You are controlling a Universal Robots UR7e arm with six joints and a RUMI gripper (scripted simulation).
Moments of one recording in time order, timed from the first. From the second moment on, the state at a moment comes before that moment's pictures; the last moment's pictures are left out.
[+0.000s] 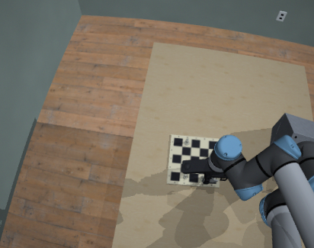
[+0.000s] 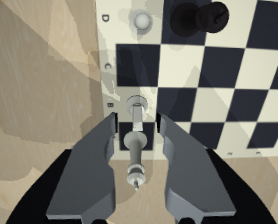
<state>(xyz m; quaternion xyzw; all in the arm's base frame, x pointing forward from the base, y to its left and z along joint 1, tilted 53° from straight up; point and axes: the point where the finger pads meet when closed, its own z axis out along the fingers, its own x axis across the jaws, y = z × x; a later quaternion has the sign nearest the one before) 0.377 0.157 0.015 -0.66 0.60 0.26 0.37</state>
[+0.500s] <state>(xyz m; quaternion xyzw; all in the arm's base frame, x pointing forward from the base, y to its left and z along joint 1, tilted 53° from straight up) 0.376 0.139 0.027 -0.66 0.60 0.26 0.37</state>
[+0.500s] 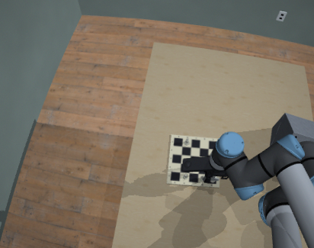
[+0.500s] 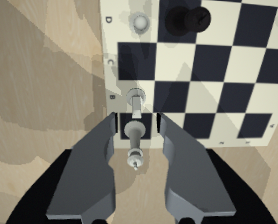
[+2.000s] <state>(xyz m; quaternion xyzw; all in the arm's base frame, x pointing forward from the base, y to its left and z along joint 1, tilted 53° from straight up) 0.368 0.084 0.069 -0.66 0.60 0.26 0.37</state>
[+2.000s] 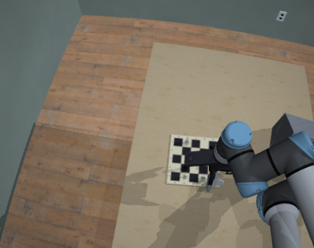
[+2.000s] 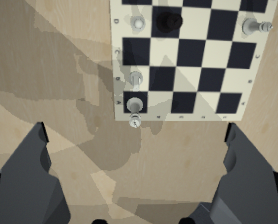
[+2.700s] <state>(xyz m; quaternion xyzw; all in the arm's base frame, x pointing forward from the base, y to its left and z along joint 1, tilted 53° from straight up) 0.364 0.038 0.103 -0.66 0.60 0.26 0.37</state>
